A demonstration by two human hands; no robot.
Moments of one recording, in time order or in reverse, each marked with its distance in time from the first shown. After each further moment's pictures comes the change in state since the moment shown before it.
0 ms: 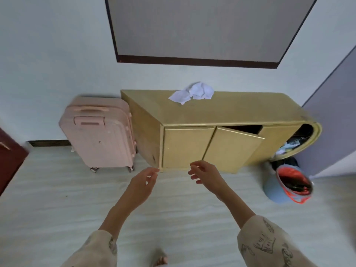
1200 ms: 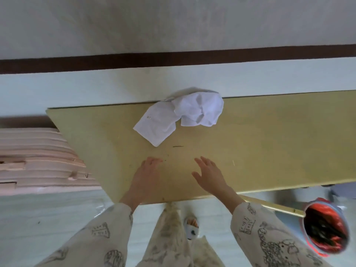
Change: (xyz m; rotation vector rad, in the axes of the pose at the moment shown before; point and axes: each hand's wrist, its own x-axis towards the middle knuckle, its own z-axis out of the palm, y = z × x) left_hand 0.619 0.016 0.143 0.387 -0.284 -0.186; right_hand 0.603 0.041 -0.194 -0.745 -0.265 0.114
